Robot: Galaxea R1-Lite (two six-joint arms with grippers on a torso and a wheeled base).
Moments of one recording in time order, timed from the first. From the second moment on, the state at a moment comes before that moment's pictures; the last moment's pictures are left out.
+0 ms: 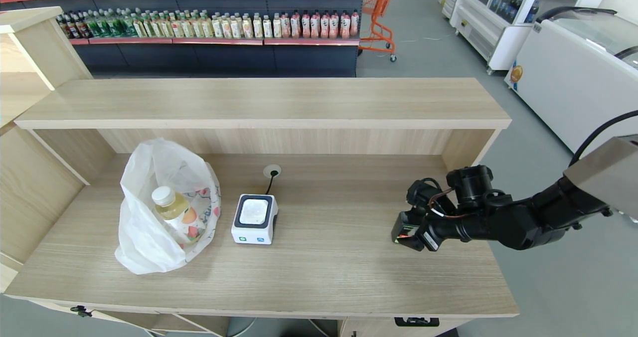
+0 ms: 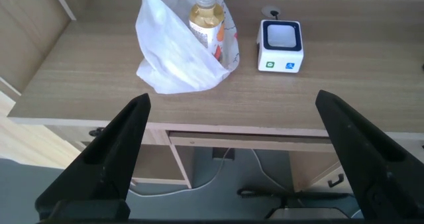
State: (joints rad) left arm 0.00 0.00 0.00 0.00 0.01 0.00; right arm 0.25 2.13 -0.98 -0.45 0.21 -0.60
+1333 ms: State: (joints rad) left arm 0.00 0.00 0.00 0.00 0.01 0.00; right arm 0.23 2.04 -0.82 -0.66 0.26 -0.50
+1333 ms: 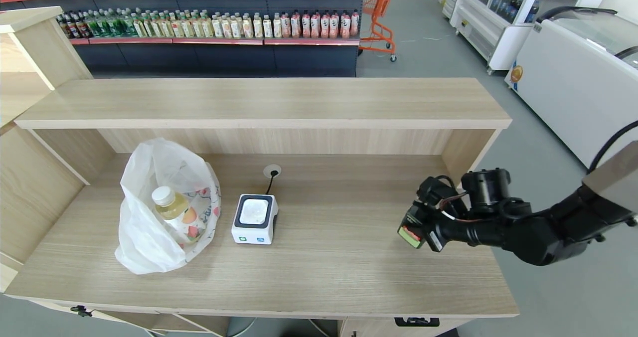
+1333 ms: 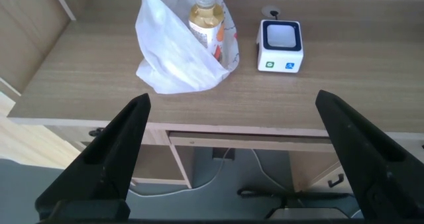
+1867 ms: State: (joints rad) left arm 0.00 0.00 0.00 0.00 0.01 0.00; right arm 0.13 1.62 -0.47 -0.83 0.64 -1.16
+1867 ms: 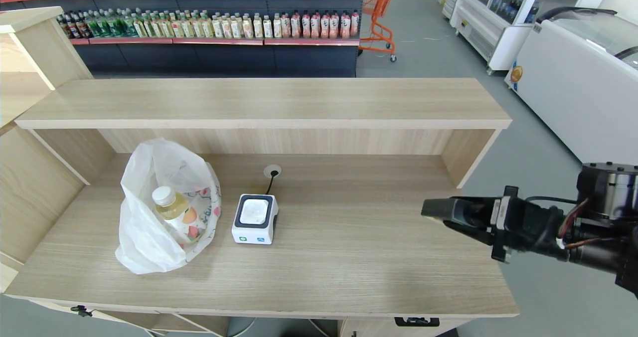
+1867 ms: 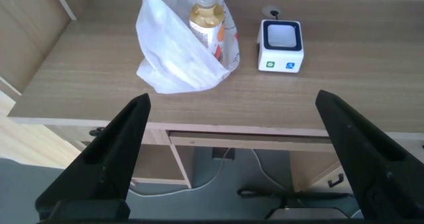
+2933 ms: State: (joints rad) left arm 0.00 0.00 0.00 0.00 0.01 0.00; right arm 0.40 1.44 -0.49 -0.14 1.11 -2.80
